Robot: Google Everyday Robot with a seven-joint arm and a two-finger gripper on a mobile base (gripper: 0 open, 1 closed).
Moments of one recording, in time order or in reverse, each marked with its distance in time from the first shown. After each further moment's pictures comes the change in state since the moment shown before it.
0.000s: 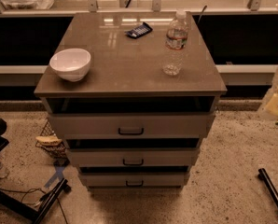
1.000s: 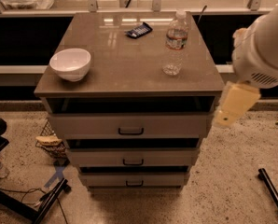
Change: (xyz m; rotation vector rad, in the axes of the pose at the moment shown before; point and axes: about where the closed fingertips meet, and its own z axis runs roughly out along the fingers) arm -0.025 0.008 0.089 0.044 0.011 -0.026
